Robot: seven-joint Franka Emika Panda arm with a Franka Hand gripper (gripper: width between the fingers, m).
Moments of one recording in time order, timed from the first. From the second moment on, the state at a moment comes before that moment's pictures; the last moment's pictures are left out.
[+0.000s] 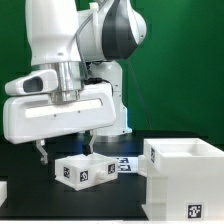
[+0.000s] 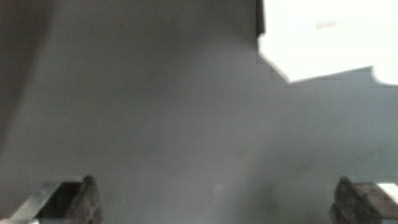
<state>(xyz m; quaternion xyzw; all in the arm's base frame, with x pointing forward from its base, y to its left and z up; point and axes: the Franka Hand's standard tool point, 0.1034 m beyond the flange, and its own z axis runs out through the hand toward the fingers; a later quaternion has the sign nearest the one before) 0.500 -0.102 0.065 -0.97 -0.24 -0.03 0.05</state>
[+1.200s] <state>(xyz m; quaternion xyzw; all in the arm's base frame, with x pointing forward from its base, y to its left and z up) 0.461 -0.105 0.016 -0.97 -0.25 -0.02 0.05</state>
